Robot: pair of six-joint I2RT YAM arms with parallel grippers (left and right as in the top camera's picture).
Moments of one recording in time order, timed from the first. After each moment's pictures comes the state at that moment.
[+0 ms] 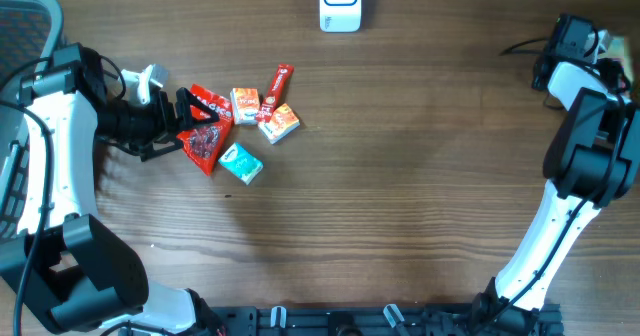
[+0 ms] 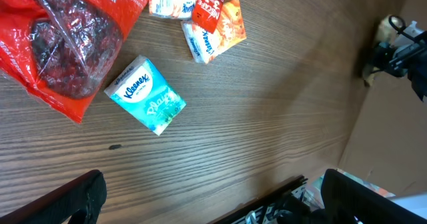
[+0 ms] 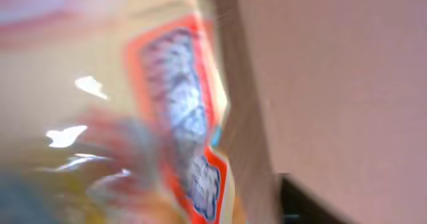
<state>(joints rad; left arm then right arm) 0.31 1.69 1.43 -1.32 0.68 0.07 -0.33 2.38 1.63 -0.18 1.05 -0.41</state>
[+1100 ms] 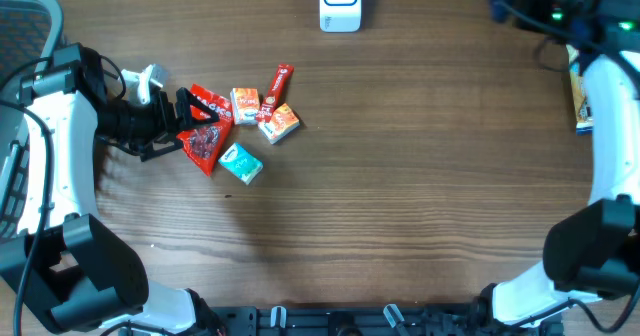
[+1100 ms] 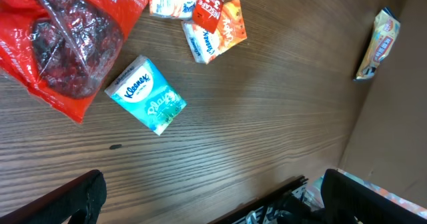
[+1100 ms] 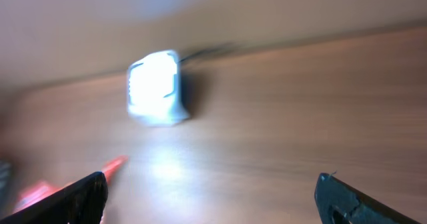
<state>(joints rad) 0.31 1.69 1.43 -1.32 0.68 0.07 -0.15 1.77 1.69 -0.66 -0.50 0.12</state>
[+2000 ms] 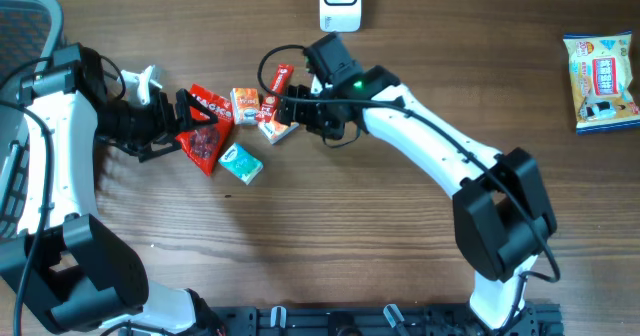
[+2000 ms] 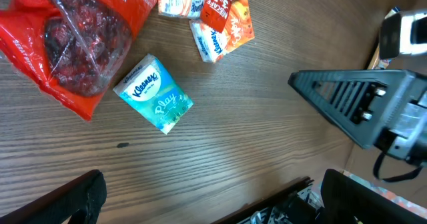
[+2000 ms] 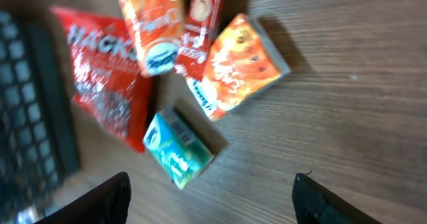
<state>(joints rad) 0.31 1.69 1.43 -1.32 0.65 0.07 0.64 1.99 1.55 -0.64 -0.33 0.85</state>
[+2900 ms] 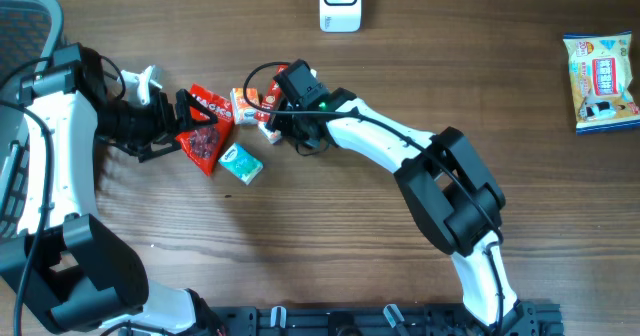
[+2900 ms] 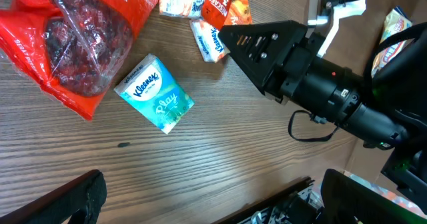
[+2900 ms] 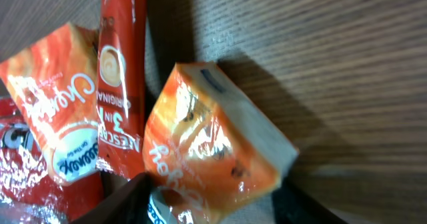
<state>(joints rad) 0.31 1.69 1.43 -1.32 0.65 0.07 0.70 2.21 1.55 -0.40 -0.18 1.07</state>
